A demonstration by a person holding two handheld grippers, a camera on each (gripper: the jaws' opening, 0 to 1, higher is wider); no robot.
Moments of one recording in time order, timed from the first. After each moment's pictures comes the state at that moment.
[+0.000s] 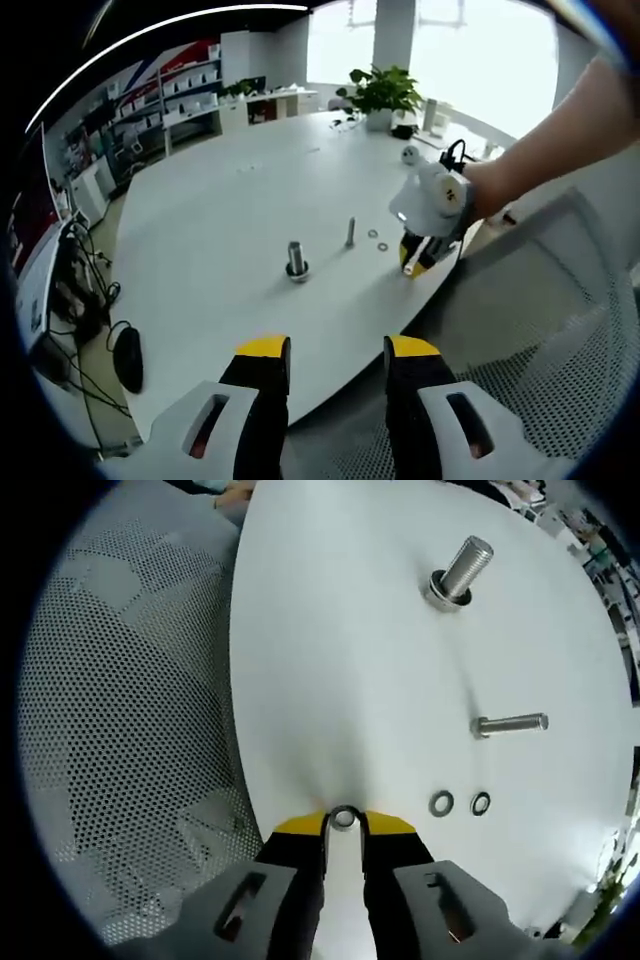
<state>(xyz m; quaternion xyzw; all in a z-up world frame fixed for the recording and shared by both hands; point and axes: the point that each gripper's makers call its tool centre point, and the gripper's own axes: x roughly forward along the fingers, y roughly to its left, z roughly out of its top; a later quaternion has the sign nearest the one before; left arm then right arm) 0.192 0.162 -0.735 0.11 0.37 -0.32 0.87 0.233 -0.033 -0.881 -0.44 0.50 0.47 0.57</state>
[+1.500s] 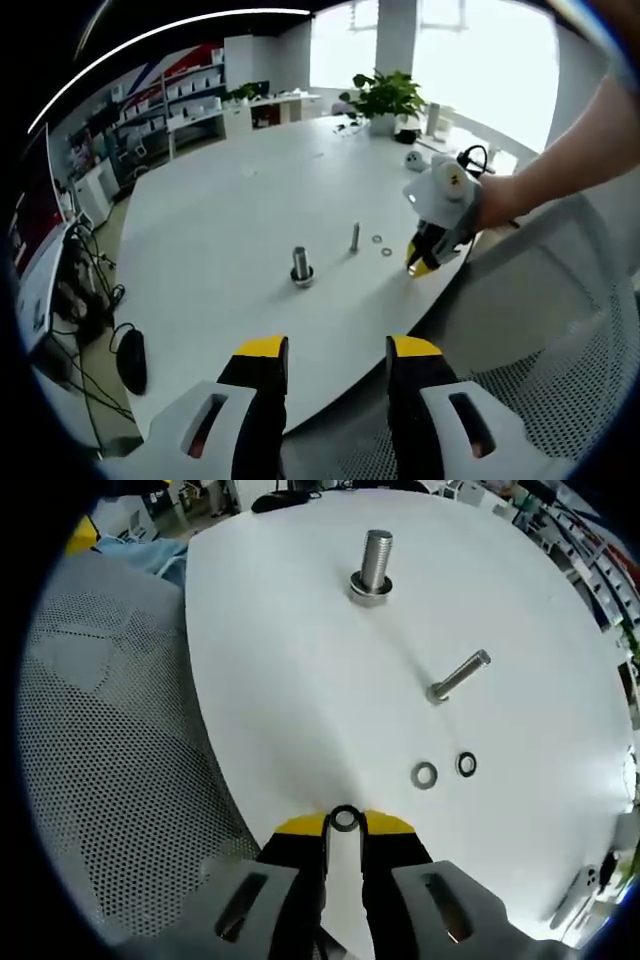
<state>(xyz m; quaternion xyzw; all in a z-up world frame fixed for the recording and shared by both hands) 0.197 0.163 -0.731 0.10 0.36 -0.31 0.87 0.243 -0.038 -0.874 -0.33 0.52 0.40 0.68</state>
